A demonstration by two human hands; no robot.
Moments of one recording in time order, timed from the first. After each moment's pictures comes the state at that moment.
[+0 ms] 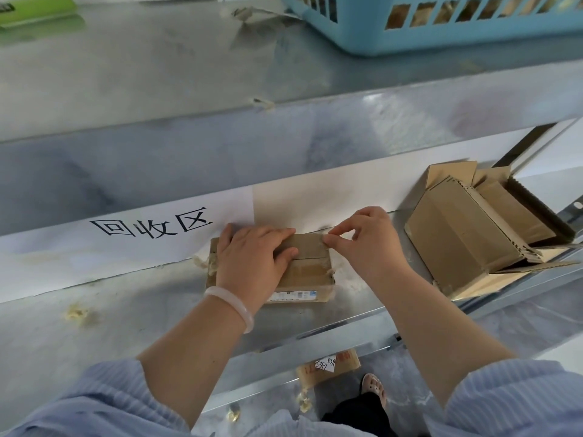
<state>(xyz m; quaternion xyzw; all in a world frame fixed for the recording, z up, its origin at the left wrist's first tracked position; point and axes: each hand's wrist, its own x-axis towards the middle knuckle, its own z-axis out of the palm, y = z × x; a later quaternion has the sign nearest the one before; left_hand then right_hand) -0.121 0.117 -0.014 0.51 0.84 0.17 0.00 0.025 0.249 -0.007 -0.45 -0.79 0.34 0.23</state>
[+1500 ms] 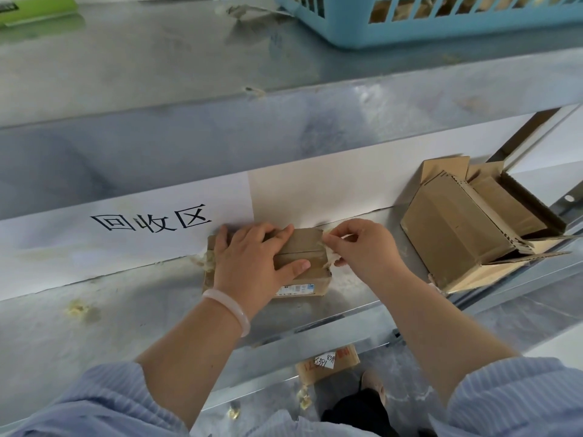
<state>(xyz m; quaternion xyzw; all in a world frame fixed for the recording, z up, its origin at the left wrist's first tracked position) -0.114 0.106 -0.016 0.54 0.83 0.10 0.00 0.036 0.238 -0.008 -0.46 -0.73 0.46 0.21</state>
